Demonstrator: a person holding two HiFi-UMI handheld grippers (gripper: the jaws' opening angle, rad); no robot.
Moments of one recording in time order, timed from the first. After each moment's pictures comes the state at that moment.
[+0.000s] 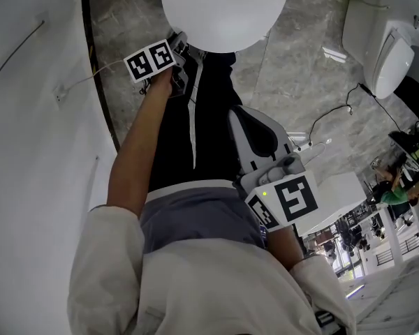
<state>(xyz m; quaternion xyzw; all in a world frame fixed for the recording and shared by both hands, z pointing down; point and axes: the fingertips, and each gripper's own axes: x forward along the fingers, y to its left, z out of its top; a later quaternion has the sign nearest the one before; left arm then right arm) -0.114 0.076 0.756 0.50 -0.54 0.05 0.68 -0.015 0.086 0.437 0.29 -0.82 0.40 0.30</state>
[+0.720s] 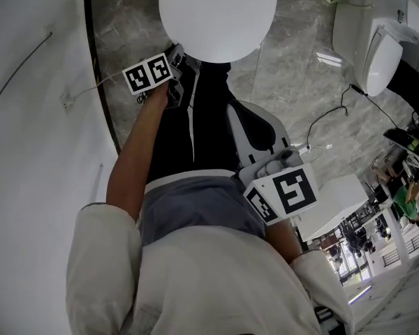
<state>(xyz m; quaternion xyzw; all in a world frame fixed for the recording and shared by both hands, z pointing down) -0.118 0.067 0.697 0.54 -0.52 0.06 0.66 -0.026 0.061 0.390 0.31 -0.83 0.37 0.27</state>
